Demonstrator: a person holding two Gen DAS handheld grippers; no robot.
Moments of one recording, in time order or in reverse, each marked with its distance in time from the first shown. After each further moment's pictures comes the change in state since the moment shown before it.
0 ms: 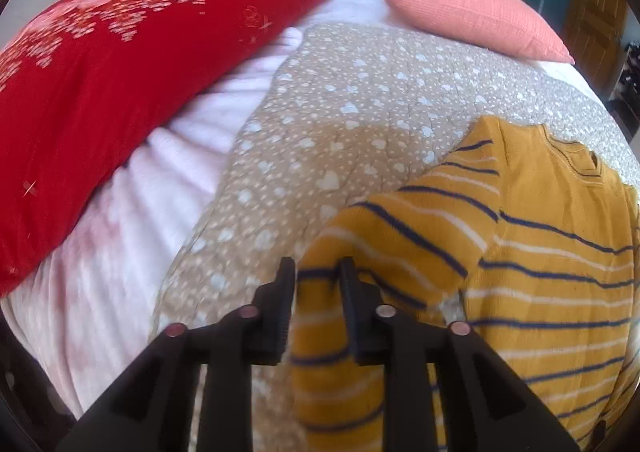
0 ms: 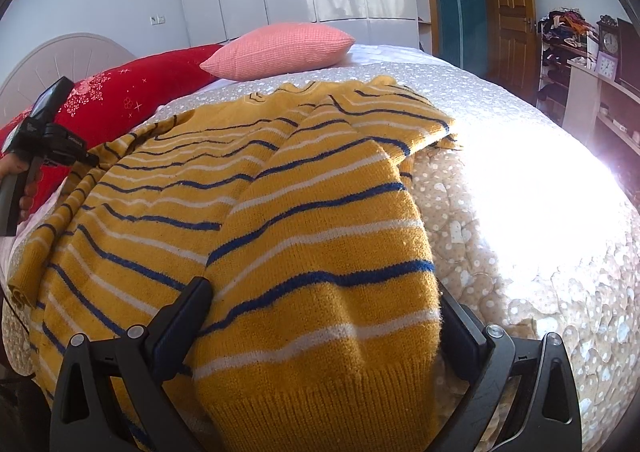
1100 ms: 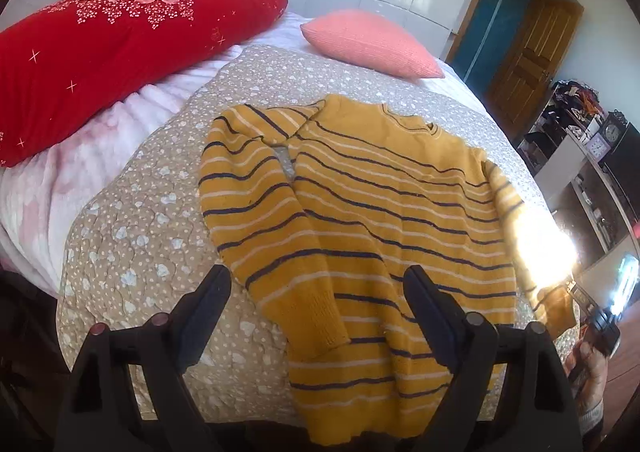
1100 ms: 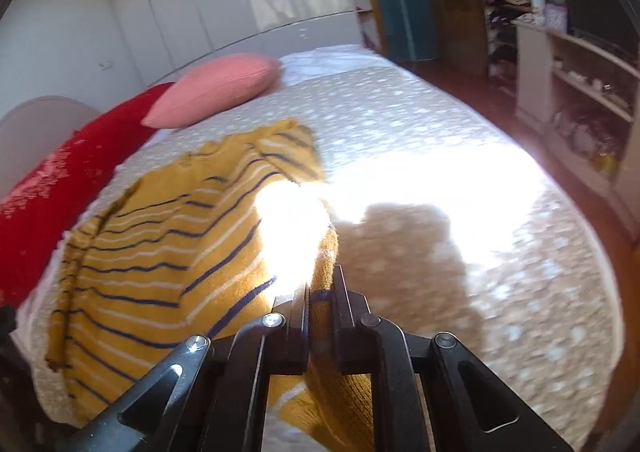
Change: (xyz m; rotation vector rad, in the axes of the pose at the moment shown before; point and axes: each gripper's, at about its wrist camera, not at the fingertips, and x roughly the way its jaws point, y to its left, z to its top) left arm -0.167 -0.052 -0.165 -0.065 -0.127 -0.305; right arm -0.058 -0.130 0.052 0.211 0.057 -0.247
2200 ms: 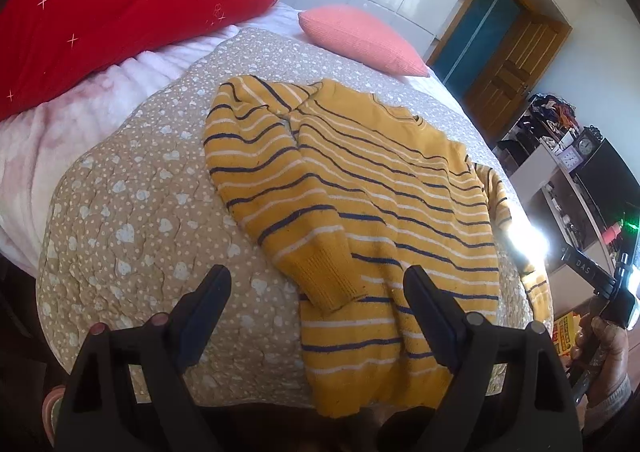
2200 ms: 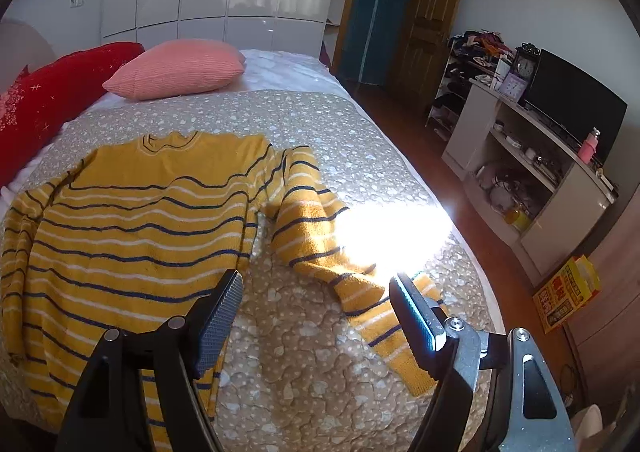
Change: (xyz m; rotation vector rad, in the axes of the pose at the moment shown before) left arm -0.005 0.038 -0.035 -0.069 0.018 -0.123; right arm -0.070 0.115 0.009 -0.206 -0.023 -0.218
